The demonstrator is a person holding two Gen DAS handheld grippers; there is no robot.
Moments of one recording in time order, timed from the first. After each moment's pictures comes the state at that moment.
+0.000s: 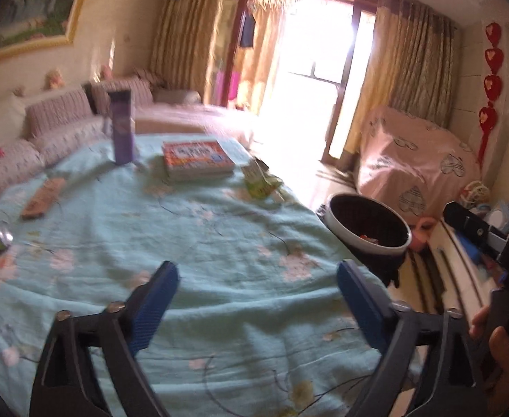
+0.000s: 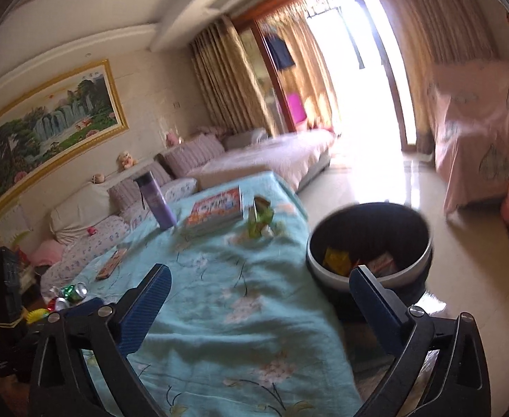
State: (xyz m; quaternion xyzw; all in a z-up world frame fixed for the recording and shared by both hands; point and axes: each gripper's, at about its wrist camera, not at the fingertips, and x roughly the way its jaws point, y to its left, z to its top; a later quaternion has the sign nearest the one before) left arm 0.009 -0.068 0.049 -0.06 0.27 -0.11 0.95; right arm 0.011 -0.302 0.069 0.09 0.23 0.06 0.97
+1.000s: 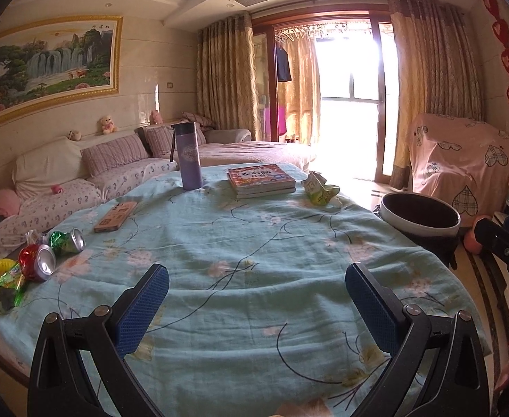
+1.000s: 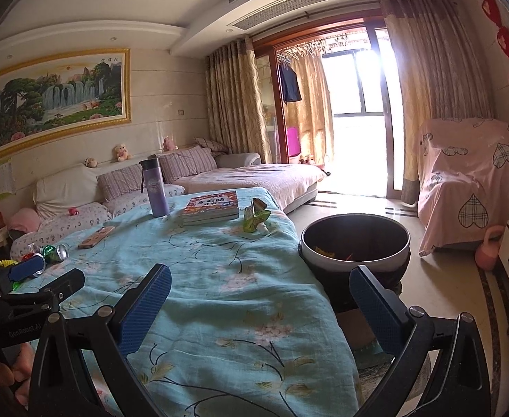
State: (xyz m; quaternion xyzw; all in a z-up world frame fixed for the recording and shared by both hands) left arm -0.061 -0.078 0.009 0.01 0.21 0.00 0.98; right arm -0.048 -0.262 0.027 0.01 0.20 0.04 0.98
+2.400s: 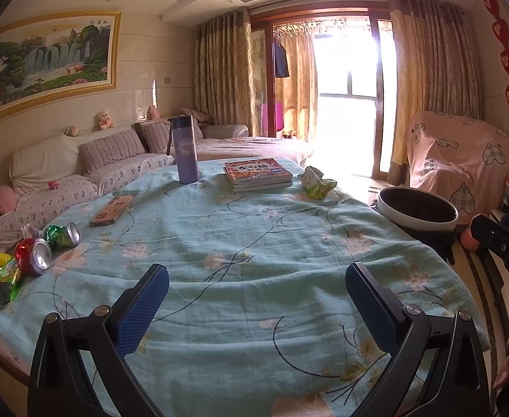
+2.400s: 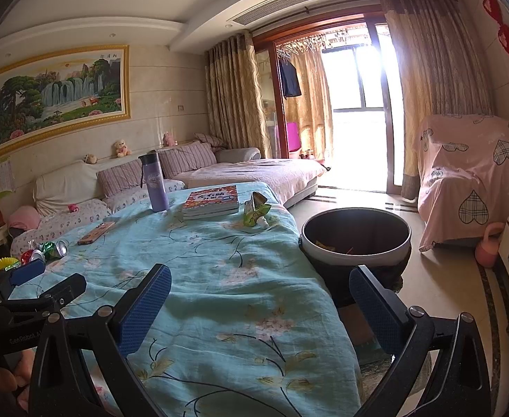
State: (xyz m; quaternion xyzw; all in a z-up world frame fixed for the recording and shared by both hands) left arm -0.056 -0.068 0.003 0.01 0.22 -0.01 0.98; right arm -0.047 -0.264 0.024 0.02 0.21 0.04 0.98
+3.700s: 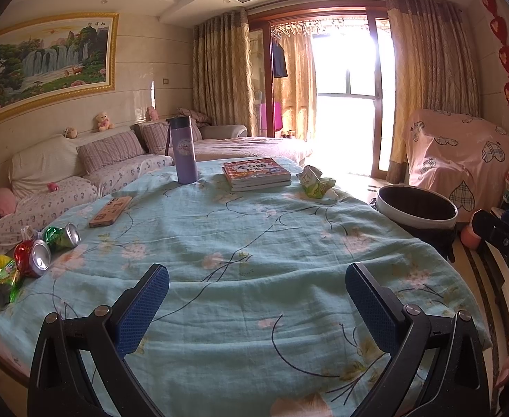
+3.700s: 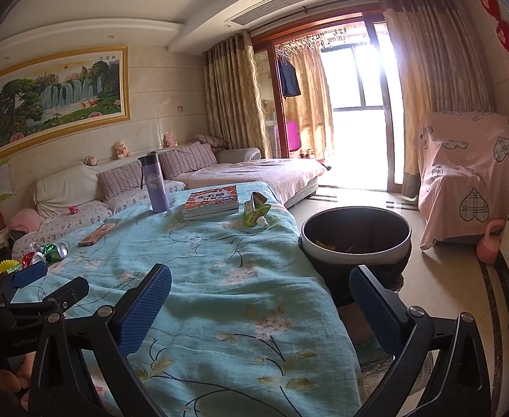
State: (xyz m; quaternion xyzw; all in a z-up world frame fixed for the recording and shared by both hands) left arm -0.053 -0.070 -0.002 0.01 0.21 -0.01 0.98; right arm -0.049 -0.266 0.027 0.02 0.21 0.04 0.98
